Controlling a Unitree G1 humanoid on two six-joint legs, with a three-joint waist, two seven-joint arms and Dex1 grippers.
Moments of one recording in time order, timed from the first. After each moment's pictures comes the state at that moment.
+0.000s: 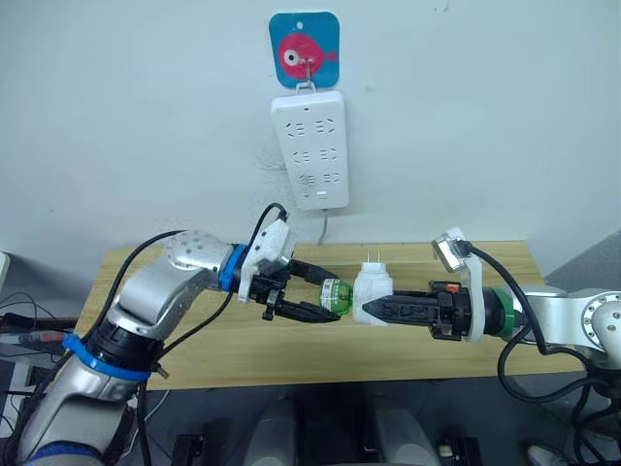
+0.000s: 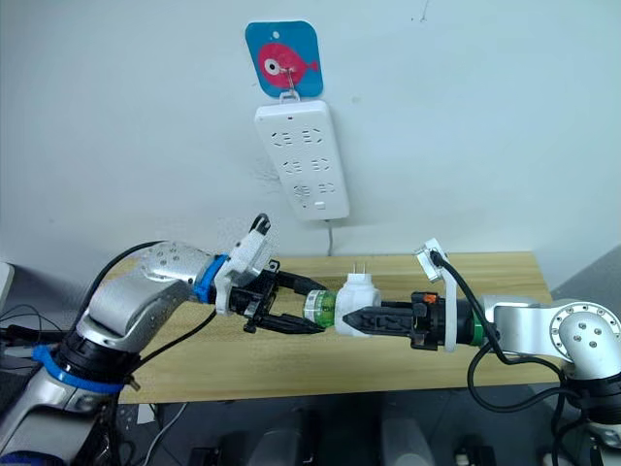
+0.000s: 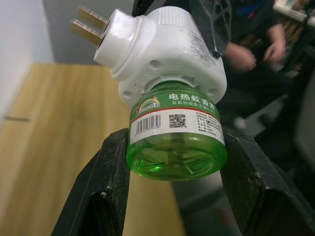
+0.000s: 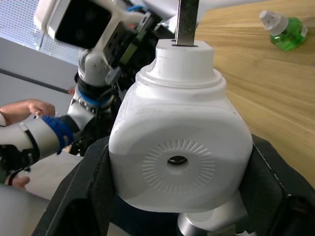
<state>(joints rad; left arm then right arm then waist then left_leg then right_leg) -0.61 0.76 -0.29 -0.16 -0.68 0.61 -1.34 -0.34 -0.86 0.07 -0.37 1.89 1.10 0.16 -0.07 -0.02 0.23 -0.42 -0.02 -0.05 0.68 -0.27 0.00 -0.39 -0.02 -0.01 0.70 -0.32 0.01</state>
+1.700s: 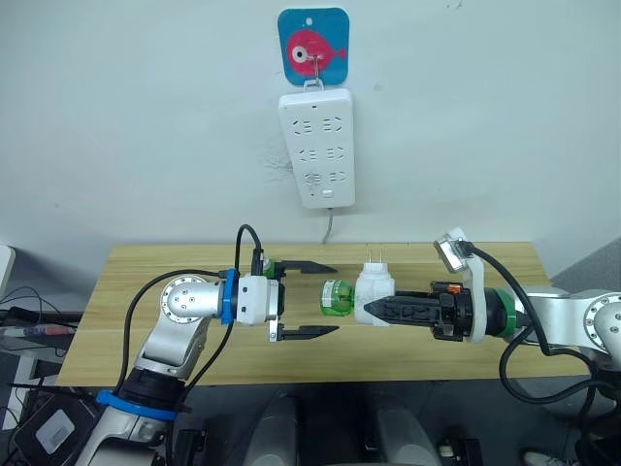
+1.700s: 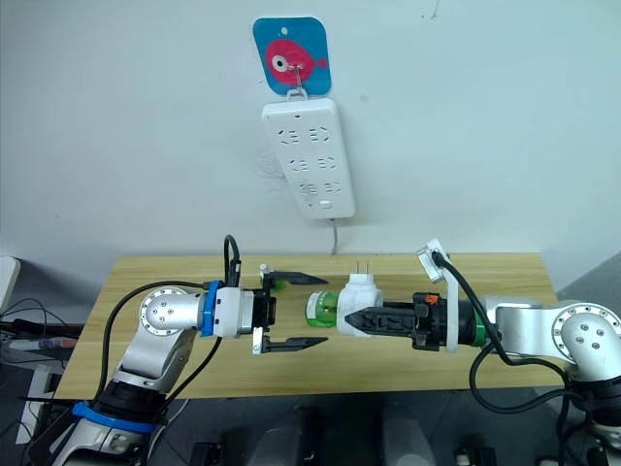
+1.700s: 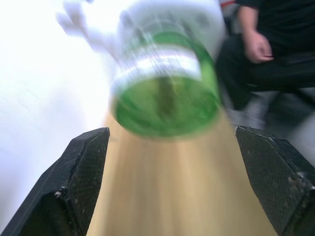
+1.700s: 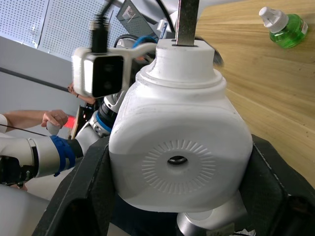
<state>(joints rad) -0.32 0.50 -0.15 -0.01 -0.31 -0.40 -1.25 -0.33 -0.88 0.08 -0.37 1.89 1.08 0.16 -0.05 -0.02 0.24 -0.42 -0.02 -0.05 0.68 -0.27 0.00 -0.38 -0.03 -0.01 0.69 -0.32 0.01</state>
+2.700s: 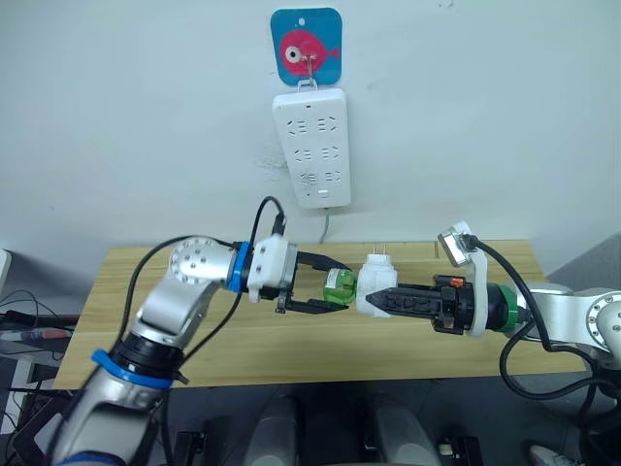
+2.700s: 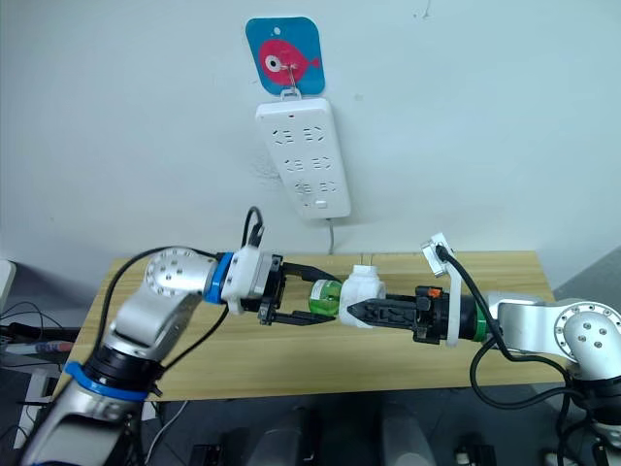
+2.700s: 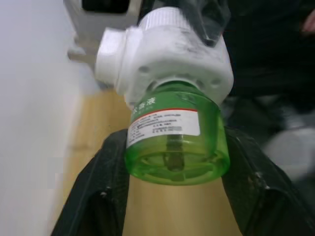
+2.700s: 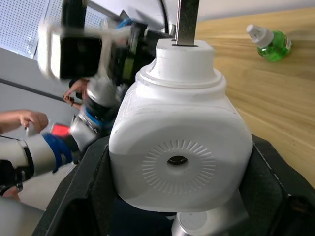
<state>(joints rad) -0.57 0.67 -0.26 -0.14 -0.51 0.31 -1.31 -0.34 -0.88 0.06 -0.36 1.89 1.05 0.16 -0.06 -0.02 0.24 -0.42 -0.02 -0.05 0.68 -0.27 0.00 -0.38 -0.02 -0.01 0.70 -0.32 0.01</state>
